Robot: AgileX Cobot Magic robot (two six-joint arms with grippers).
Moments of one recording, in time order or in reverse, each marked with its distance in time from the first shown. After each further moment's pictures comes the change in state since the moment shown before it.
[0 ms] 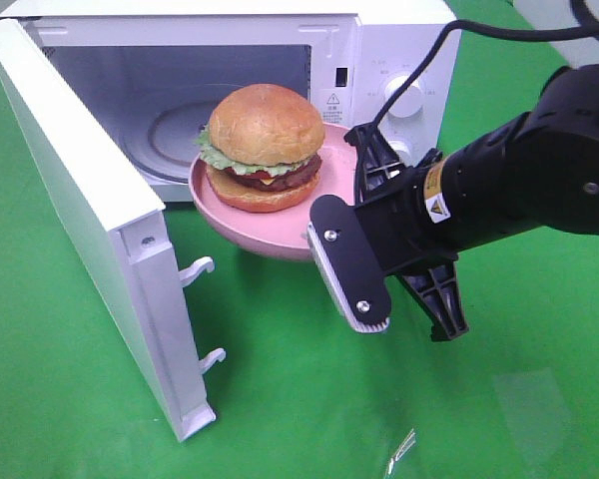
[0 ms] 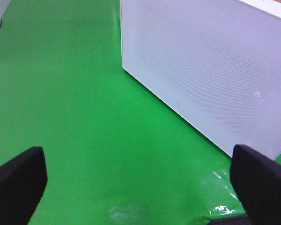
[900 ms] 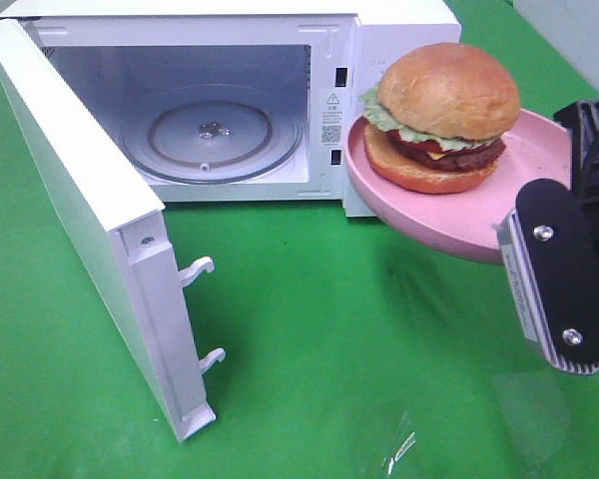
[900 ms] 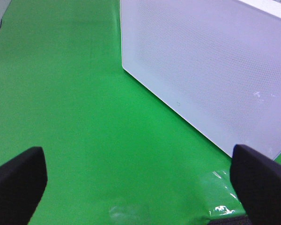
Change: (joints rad) left arm 0.000 0.000 0.000 0.000 0.000 0.000; right arm -0.012 -0.529 0.211 -0.123 0.347 0.282
